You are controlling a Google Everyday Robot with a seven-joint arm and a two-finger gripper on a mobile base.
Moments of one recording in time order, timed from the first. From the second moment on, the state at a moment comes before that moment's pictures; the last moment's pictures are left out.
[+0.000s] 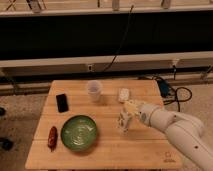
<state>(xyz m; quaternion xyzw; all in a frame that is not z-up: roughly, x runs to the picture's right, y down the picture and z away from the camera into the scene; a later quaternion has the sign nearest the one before) 0.122 0.066 0.646 0.31 -0.07 -0.72 0.62</state>
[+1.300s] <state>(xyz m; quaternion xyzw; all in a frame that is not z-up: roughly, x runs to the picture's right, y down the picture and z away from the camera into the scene) 0.202 0.086 0.646 0.26 0.04 -0.77 0.59</state>
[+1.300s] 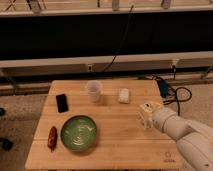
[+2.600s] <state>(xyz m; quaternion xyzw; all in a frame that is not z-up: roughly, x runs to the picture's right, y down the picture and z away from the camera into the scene) 0.254 0.127 0.662 0.21 0.09 -0.71 0.67</state>
